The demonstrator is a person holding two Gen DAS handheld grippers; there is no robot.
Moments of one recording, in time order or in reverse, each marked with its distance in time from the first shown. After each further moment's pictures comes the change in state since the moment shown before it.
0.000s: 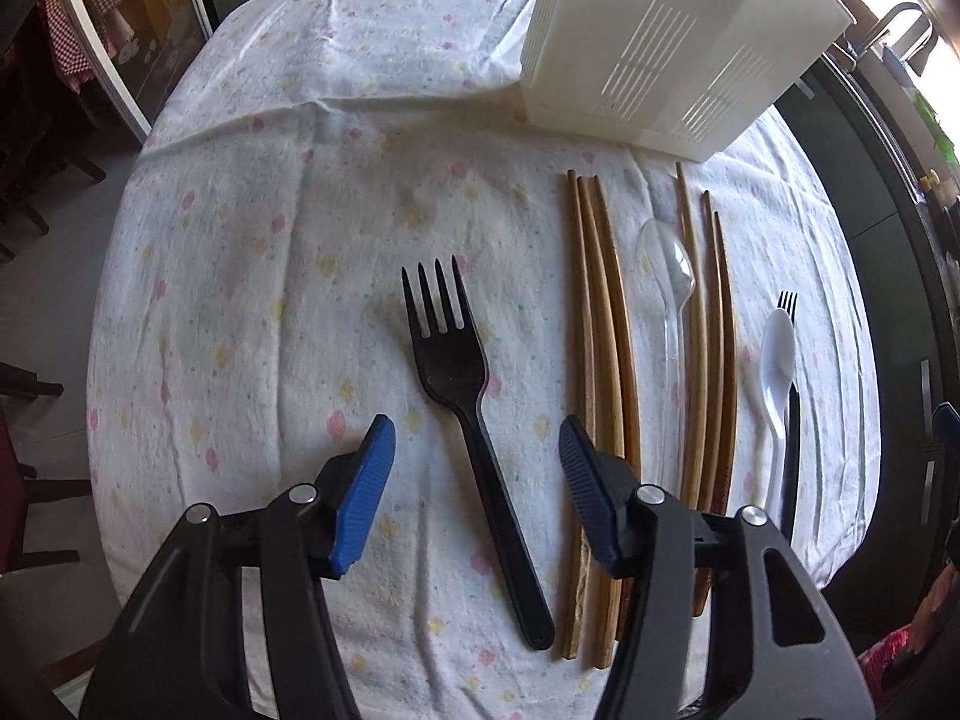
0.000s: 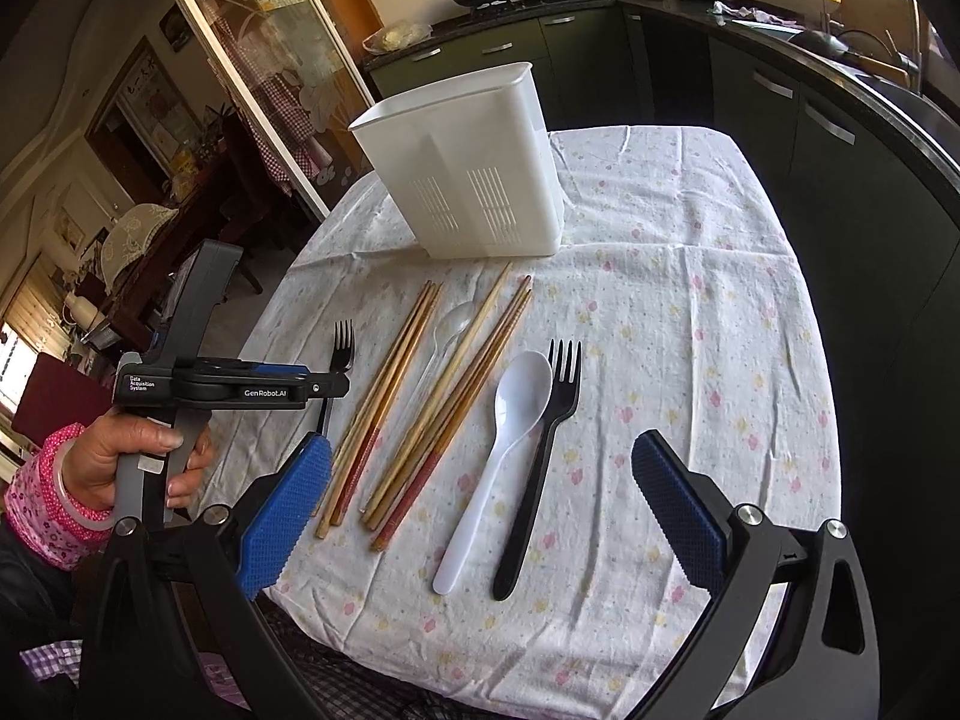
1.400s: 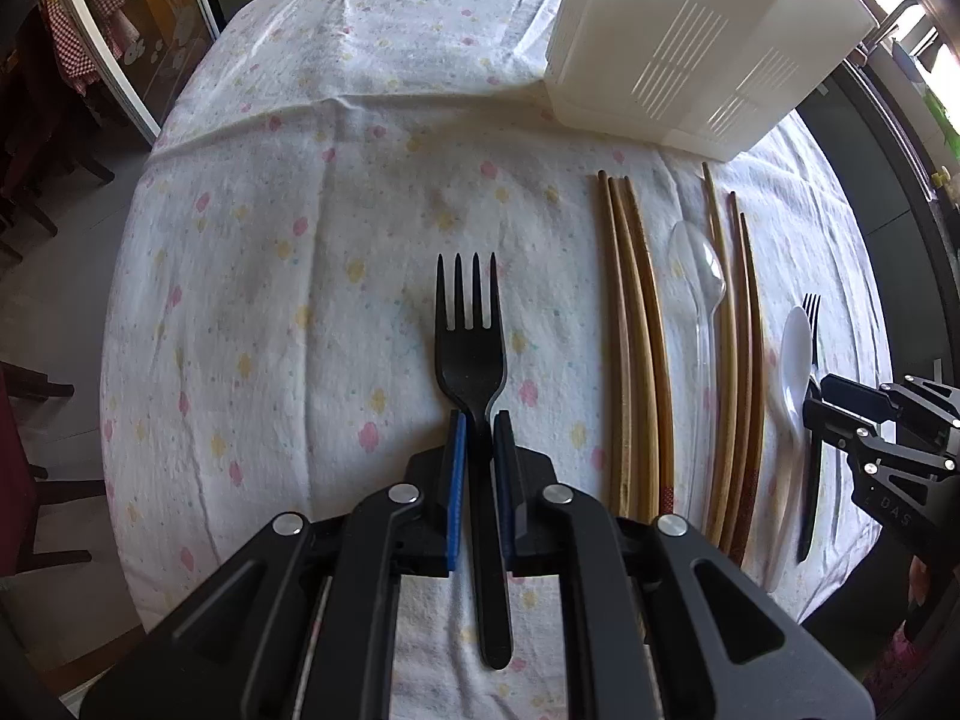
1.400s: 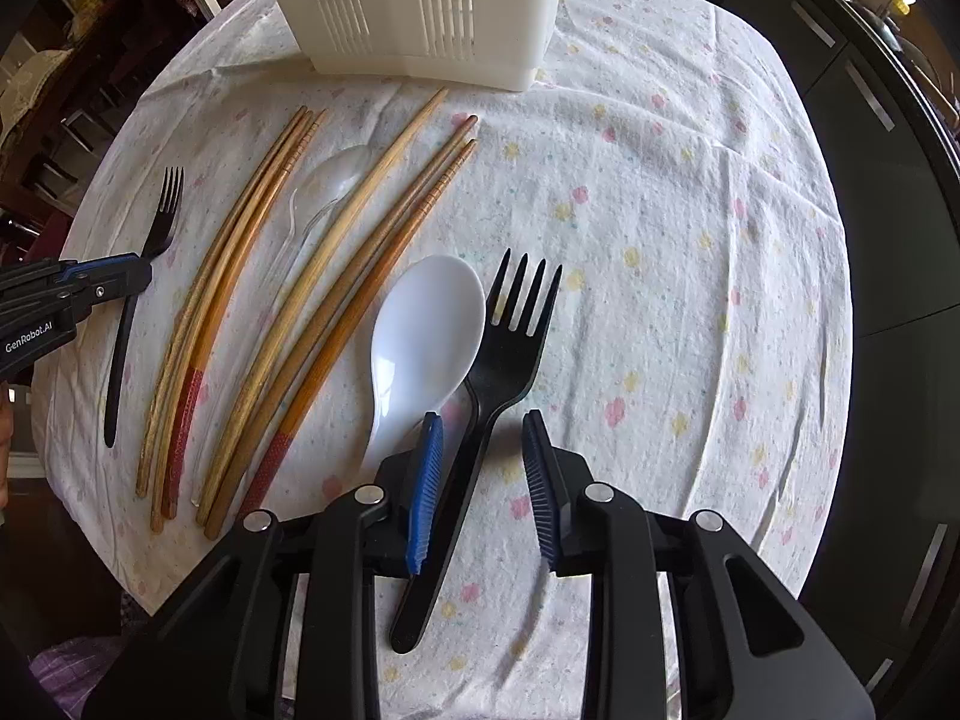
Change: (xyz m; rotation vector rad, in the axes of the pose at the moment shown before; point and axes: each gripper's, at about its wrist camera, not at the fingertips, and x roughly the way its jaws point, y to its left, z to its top) left arm 0.003 0.014 0.012 0.023 -0.002 0.034; right arm 0.139 -0.003 0.016 -0.103 0.442 -0.284
